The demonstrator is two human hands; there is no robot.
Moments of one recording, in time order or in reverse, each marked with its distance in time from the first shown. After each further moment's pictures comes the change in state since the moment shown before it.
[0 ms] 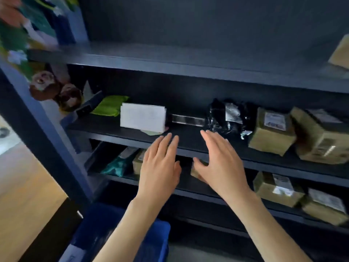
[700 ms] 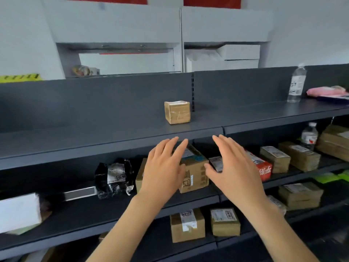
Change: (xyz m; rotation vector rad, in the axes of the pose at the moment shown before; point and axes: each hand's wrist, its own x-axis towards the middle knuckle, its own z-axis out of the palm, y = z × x) left_hand 0.127 0.372 0.003 -0.156 0.155 0.567; right_hand -0.103 0.259 -0.279 -0.258 0.389 0.371
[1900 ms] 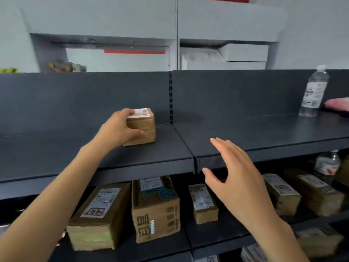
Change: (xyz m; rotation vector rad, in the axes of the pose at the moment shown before) left_hand 0.241 -0.080 0.125 -0.303 -0.224 -0.510; right_hand 0.142 0.169 0.053 0.168 0.017 -0.116
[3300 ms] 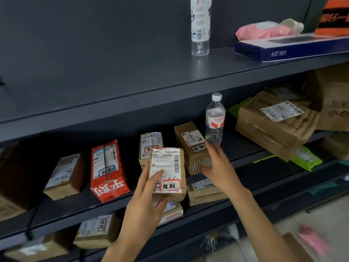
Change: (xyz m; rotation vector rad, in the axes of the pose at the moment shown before) left_hand -0.222 0.353 0.446 -0.283 -0.252 0.060; right_hand -0.111 0.554 -0.029 0.212 -0.377 0.428
